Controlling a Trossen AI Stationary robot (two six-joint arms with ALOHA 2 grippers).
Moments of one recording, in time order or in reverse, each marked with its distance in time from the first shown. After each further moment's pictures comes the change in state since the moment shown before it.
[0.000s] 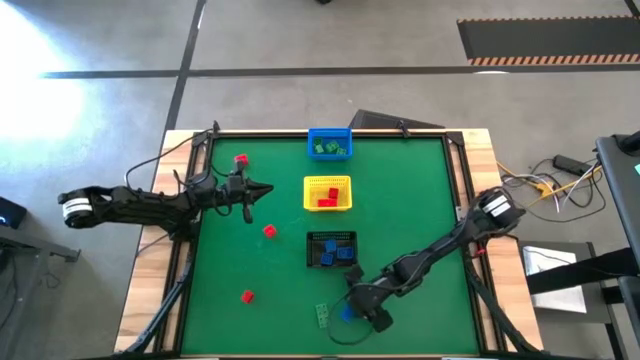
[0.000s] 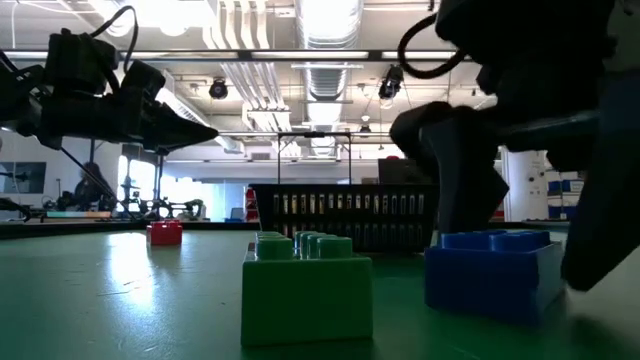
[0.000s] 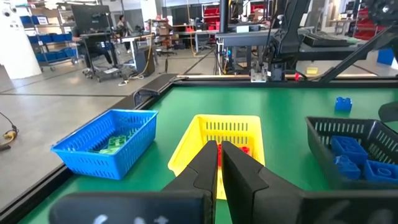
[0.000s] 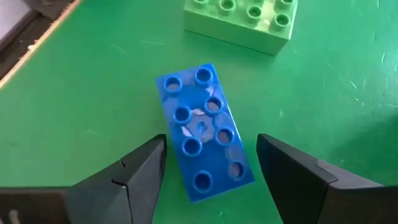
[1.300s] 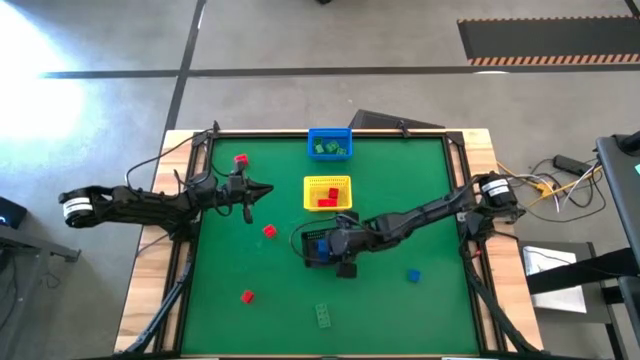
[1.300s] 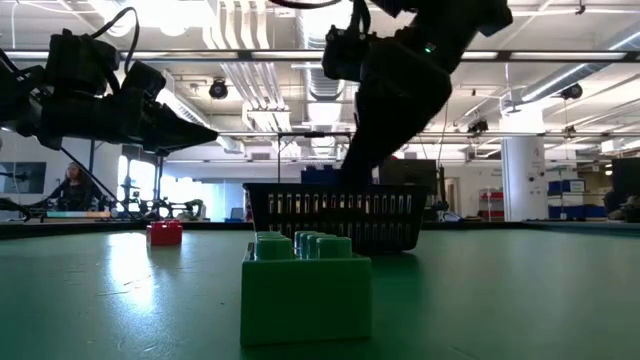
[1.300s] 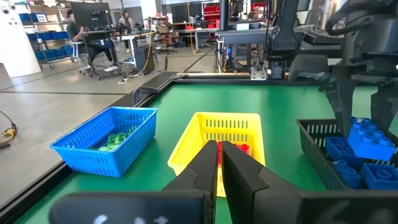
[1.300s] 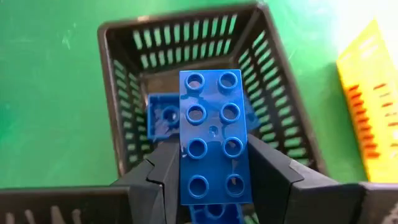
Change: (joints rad) left arm 0.000 0.009 0.003 0.000 0.000 0.000; right arm -0.306 -0.067 0.175 -0.321 0.206 0.216
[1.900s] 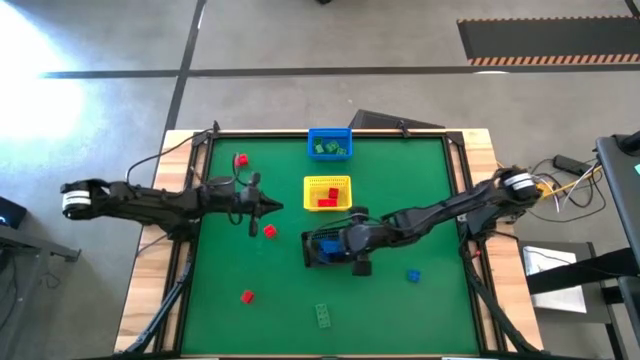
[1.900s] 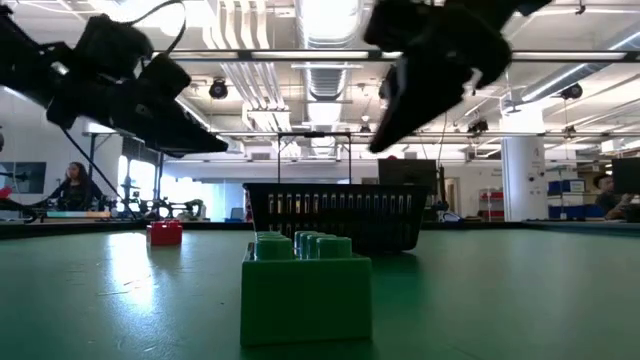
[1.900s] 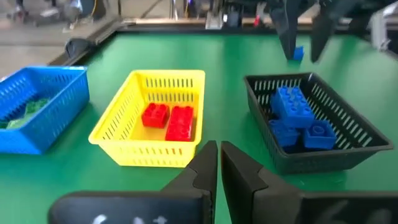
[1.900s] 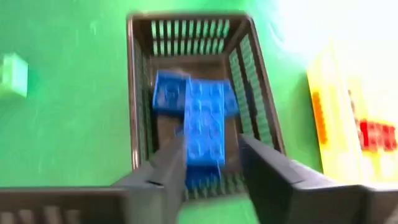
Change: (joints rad) left arm -0.207 -0.004 0.179 -0.433 -0.049 -0.010; right arm 0.012 -0.189 -0.134 0.007 0.013 -0.120
